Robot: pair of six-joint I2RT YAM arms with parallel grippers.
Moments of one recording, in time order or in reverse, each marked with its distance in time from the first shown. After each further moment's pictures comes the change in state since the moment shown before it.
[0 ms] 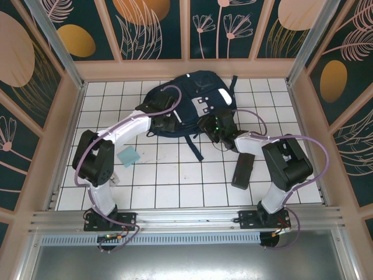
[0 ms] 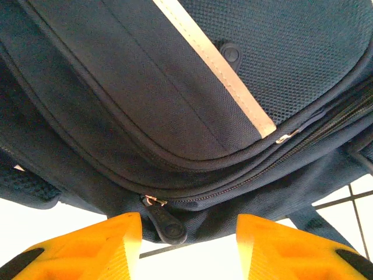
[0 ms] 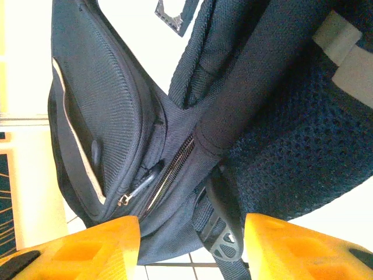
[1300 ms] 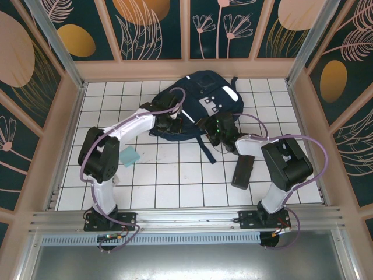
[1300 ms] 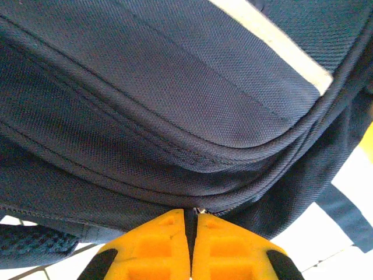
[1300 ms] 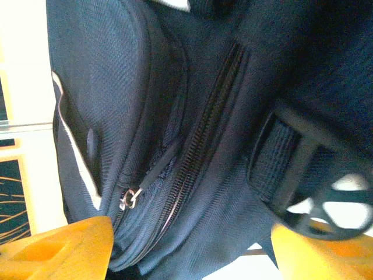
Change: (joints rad) left arm -0.005 0.037 0.035 -0.016 0.262 -0.024; right arm -0.003 0.001 -0.048 0.053 -0.029 0.084
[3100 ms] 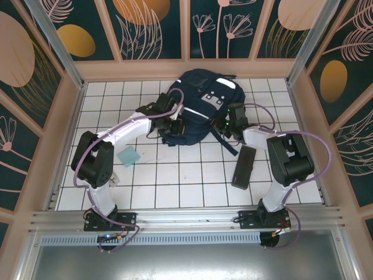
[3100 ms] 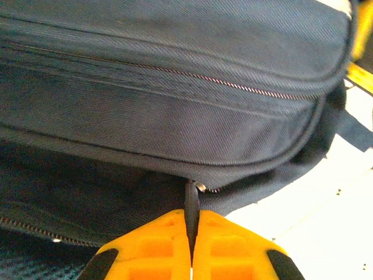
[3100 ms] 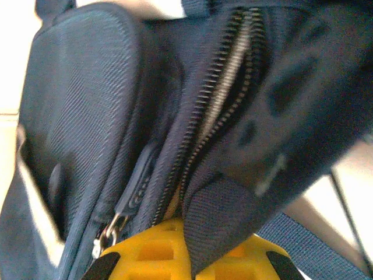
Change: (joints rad) left arm -0.014 -0.067 -0.079 0.077 0.097 0.022; right arm -0.180 0.045 0.126 -0.191 -0.079 -0.314
